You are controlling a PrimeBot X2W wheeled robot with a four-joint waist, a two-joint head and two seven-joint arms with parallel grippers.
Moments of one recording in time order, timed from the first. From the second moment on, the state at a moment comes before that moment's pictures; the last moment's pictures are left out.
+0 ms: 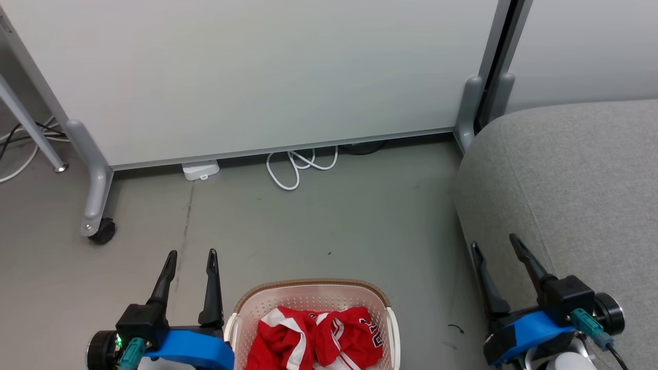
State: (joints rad) left arm -0.05 0.05 -0.08 0.29 -0.16 -0.07 -0.26; right arm -0.10 -0.05 0.02 0.28 0.00 0.13 -0.23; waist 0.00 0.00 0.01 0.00
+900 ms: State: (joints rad) left arm -0.28 0.07 -0.08 0.73 -0.17 -0.08 -0.24; right arm -0.26 -0.05 0.06 0.17 0.07 0.13 -0.25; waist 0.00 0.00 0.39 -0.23
